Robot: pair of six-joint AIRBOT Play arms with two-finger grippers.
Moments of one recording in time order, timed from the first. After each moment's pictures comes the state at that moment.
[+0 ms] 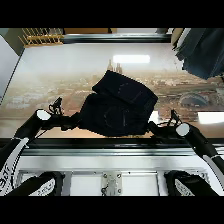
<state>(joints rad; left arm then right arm) -0.04 -1.19 0.64 0.86 -0.86 -1.52 0.11 -0.99 0.44 -0.98 0.75 1.96</state>
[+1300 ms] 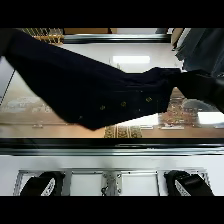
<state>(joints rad) -0.02 -0.69 1.52 0.87 -0.99 -1.50 0.20 -0.69 1.36 -1.09 1.11 1.78</state>
